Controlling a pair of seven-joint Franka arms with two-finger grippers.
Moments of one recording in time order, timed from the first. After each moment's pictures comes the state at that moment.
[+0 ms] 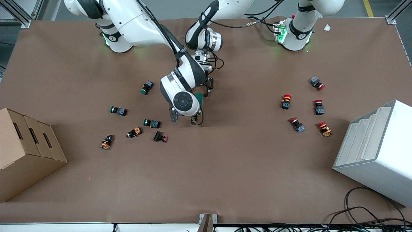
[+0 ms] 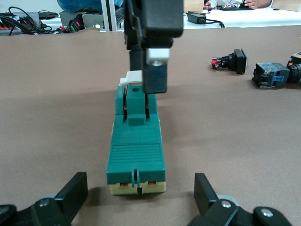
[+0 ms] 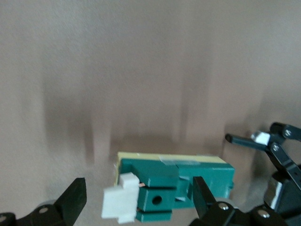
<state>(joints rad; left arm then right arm) -1.19 0.79 -0.10 -1.90 1.79 2.14 -2.63 0.74 0.75 -0.04 -1.52 0.29 2.05 2.02</state>
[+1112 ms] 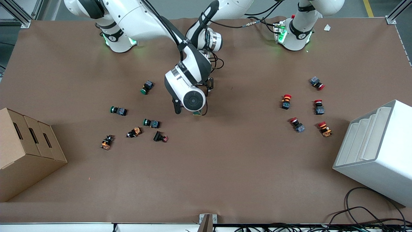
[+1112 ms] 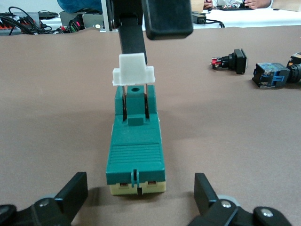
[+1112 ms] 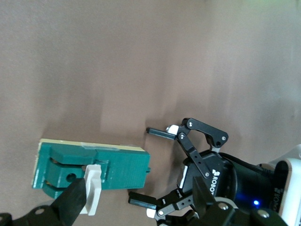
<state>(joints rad) -1.19 0.79 -0.10 -1.90 1.79 2.14 -2.63 0.74 0.74 -0.01 -1.40 0.29 1.71 2.03</state>
